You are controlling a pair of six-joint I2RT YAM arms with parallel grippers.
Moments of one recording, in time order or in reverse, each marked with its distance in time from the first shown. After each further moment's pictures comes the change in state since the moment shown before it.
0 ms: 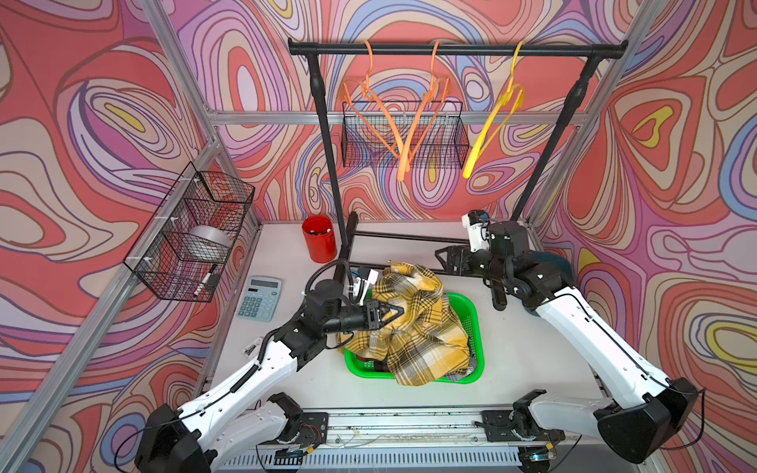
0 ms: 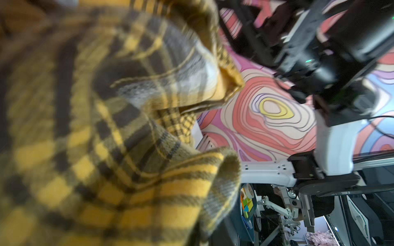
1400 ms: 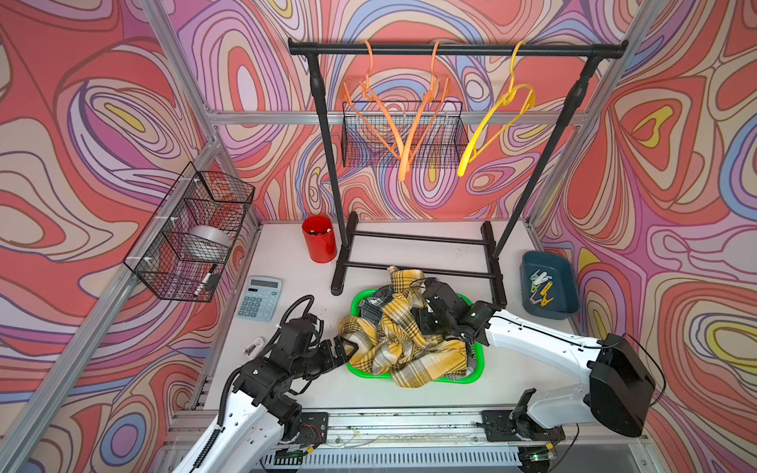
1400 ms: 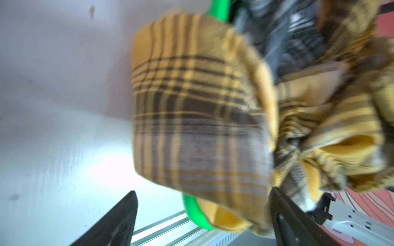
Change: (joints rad) left arm 0.222 -0.495 -0.194 -0.818 -0.303 -0.013; right arm 0.325 0.150 -0.353 0.100 0.164 0.359
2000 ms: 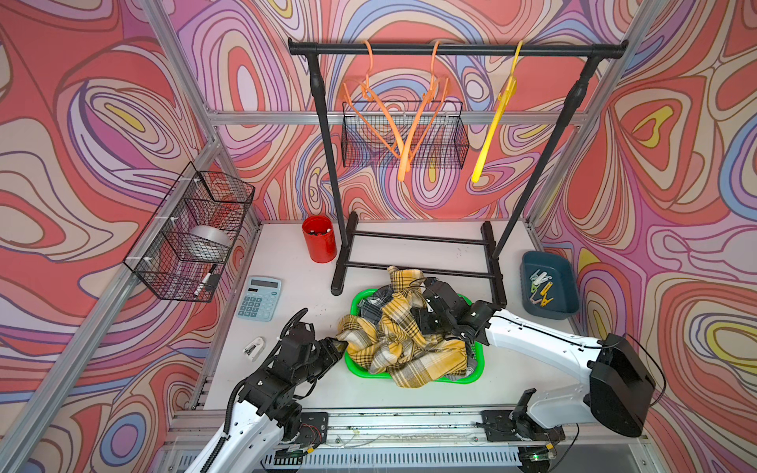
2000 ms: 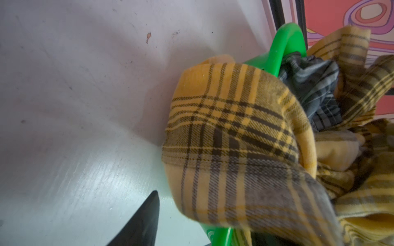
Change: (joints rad) left arm 0.000 -0.071 -0.127 0.198 -0.170 -0.211; right arm -0.002 0.000 0.000 0.004 -0.008 -0.006
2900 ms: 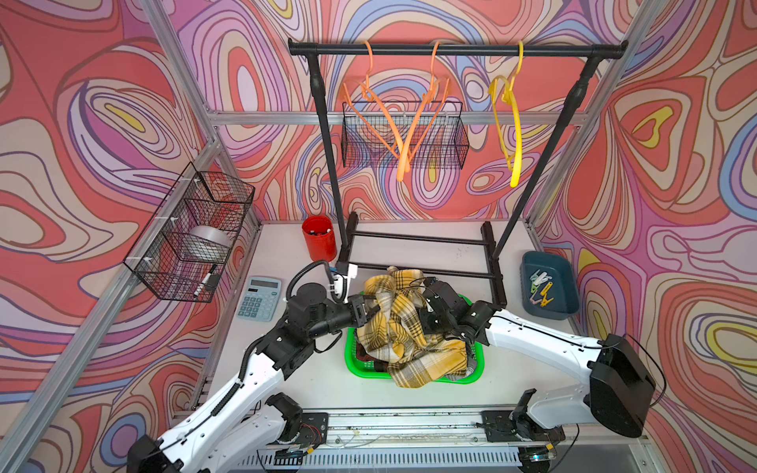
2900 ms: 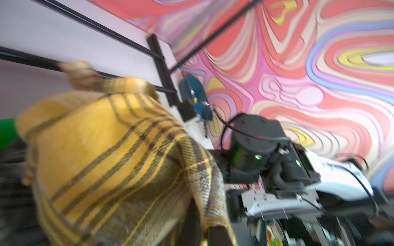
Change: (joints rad) left arm -0.213 0.480 0.386 0.593 0.351 0.324; right arm -0.002 -0.003 0.000 0.006 0.005 -0.014
